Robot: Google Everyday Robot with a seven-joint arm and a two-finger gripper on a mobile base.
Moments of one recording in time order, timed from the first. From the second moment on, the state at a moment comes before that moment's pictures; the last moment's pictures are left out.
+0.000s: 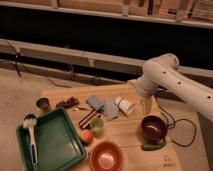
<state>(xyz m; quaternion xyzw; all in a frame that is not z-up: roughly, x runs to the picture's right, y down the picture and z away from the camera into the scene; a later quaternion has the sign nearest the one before) 0.156 0.051 0.735 -0.23 -0.13 -0.17 0.95</state>
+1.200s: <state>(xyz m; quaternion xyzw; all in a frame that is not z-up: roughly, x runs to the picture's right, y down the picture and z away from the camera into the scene) 0.110 0.059 0.801 -0.26 -0.16 -0.25 0.92</state>
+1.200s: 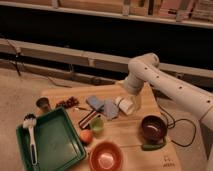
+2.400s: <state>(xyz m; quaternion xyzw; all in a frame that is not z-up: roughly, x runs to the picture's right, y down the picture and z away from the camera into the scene) 0.066 0.096 0.836 -0.29 -0.19 -0.29 0.89</state>
